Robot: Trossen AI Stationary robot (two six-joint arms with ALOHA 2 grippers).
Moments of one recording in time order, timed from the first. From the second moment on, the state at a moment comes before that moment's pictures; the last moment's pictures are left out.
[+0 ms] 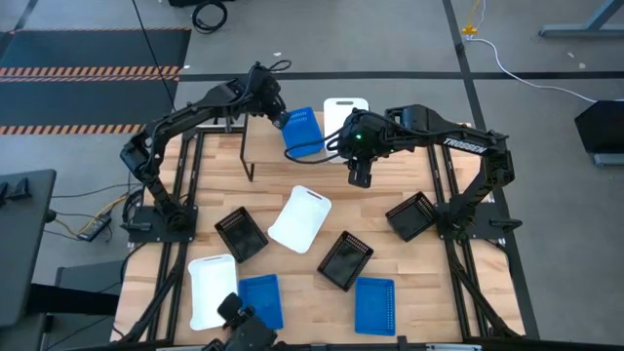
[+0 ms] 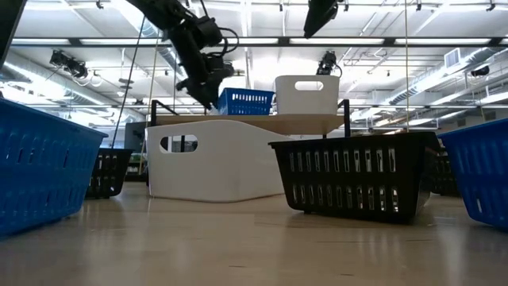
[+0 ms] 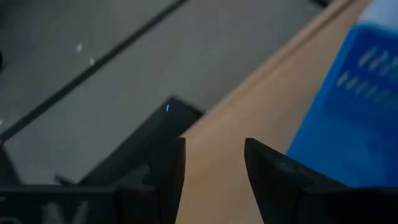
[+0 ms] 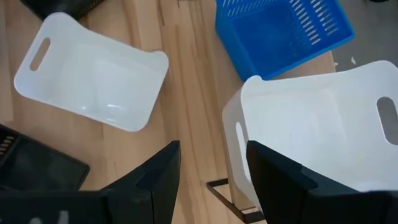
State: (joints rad) left arm 0.74 1.72 1.55 -0.70 -0.16 -0.01; right arm -0.14 1.64 1.93 -1.32 0.19 -0.04
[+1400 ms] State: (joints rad) left arm 0.69 1.77 1.61 -0.85 -0.25 0.09; right arm -0.16 1.64 1.93 -1.32 0.19 -0.05
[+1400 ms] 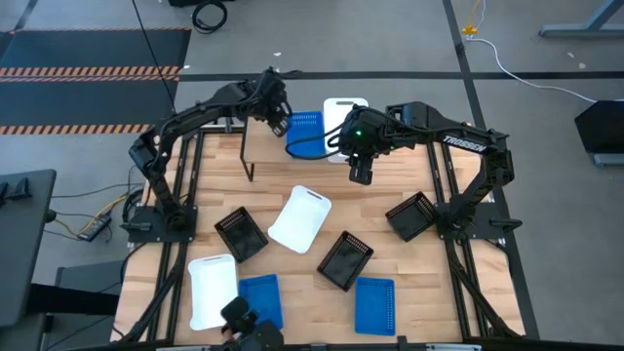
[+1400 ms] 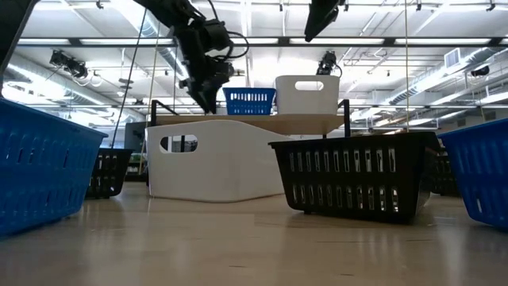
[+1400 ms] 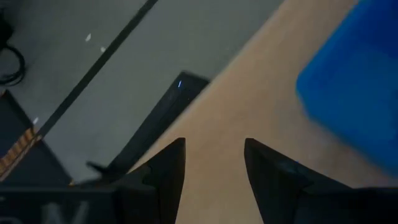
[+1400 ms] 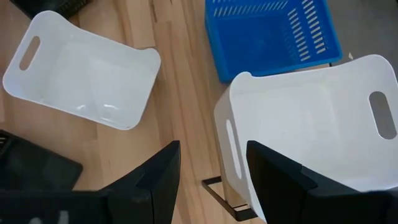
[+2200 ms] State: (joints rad) left arm 0.13 1.54 1.61 -1.49 -0.08 -0.37; right arm -0.08 1.64 1.63 -1.07 -0.04 -0.06
